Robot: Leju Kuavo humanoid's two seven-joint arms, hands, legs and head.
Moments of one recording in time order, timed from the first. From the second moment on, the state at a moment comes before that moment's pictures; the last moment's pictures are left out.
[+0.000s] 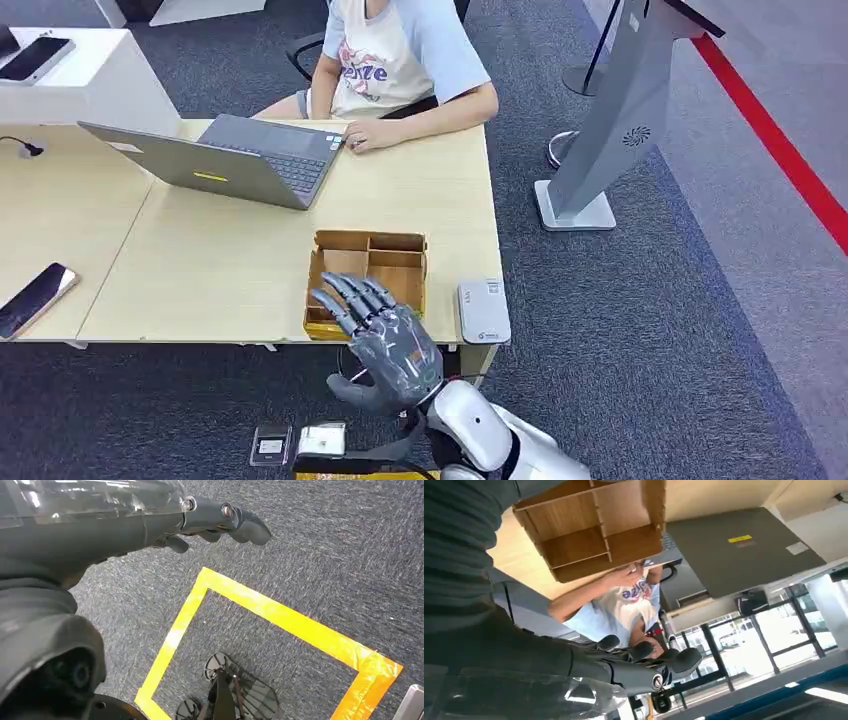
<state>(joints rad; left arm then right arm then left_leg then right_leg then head) -0.09 0.03 -0.92 -0.32 1.45 0.67 -0.32 -0.47 -0.05 1.14 -1.50 0.87 -0.40 0.06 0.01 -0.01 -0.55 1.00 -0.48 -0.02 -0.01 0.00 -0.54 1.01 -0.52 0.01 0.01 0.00</state>
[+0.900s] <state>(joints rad) -0.09 0.03 -0.93 -0.32 1.50 0.67 -0.31 -0.62 0.10 1.22 -0.94 0.84 -0.49 0.14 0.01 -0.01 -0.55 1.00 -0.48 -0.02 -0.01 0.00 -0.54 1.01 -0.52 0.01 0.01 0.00</state>
